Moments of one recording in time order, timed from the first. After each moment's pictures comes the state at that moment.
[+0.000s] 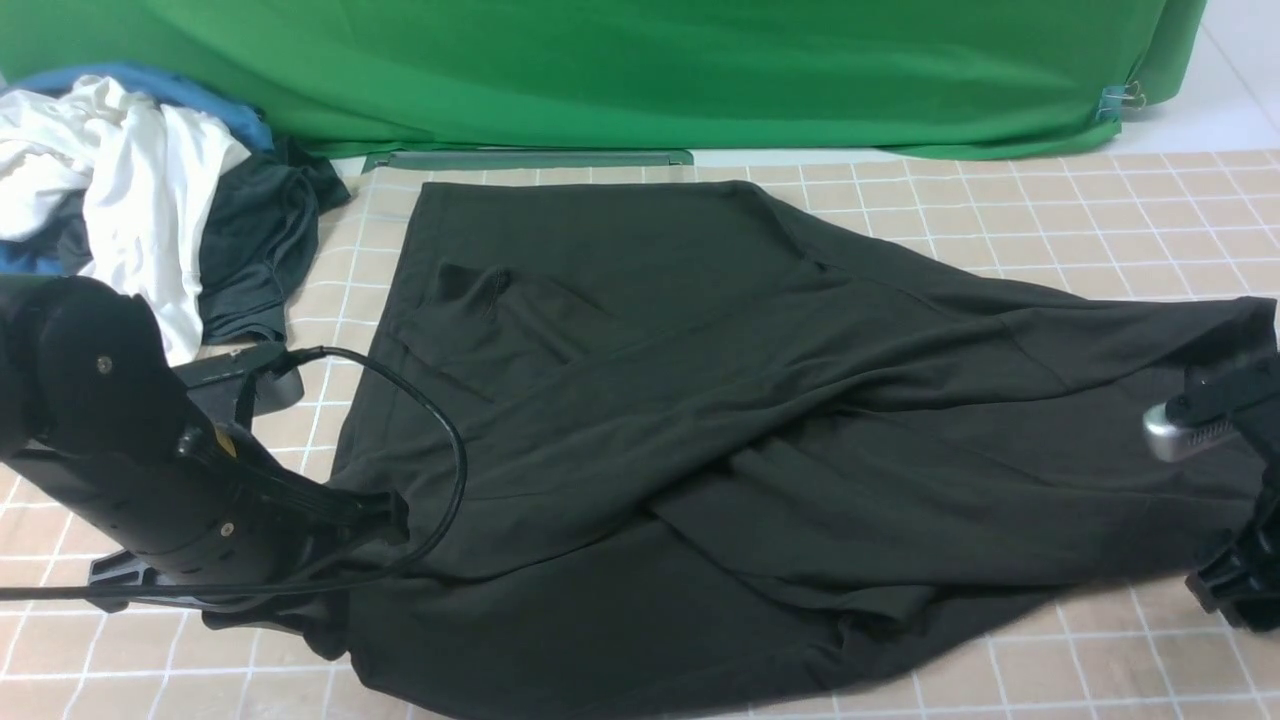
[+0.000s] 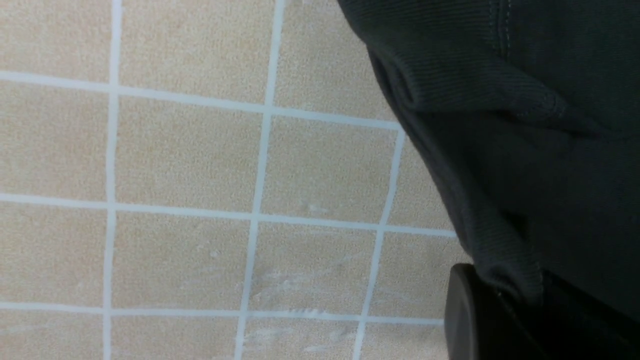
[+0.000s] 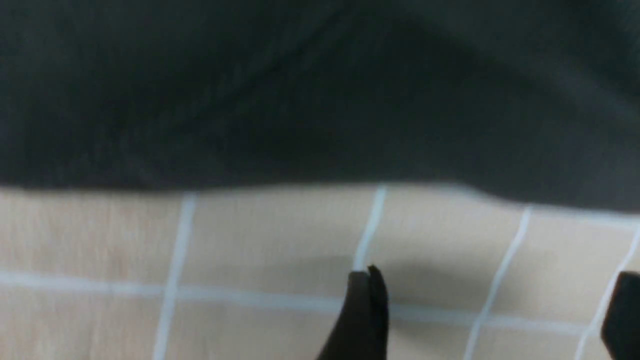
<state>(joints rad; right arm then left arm) 0.07 1.56 -0.73 -0.40 0.70 0.17 -0.24 1.39 -0.79 -0.14 0.84 -0.26</state>
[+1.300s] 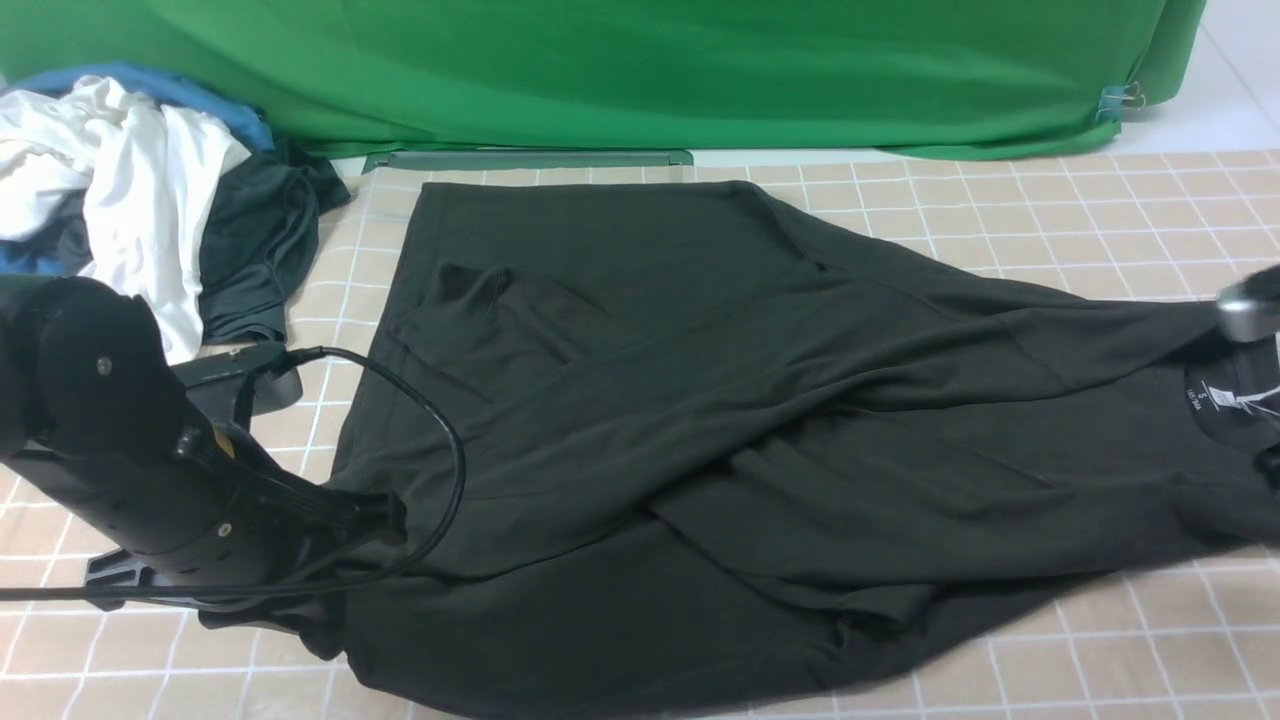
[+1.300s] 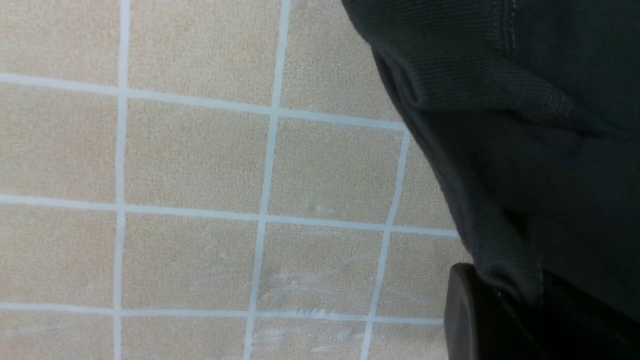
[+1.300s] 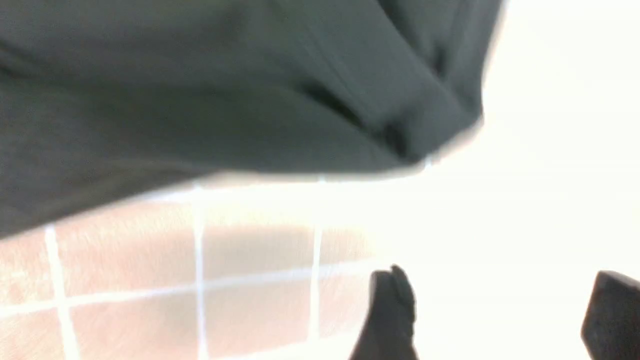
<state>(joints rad) -0.06 1.56 -0.99 -0.34 1.05 0.20 -0.24 1.39 -0.79 -0.13 0.84 -0.26</state>
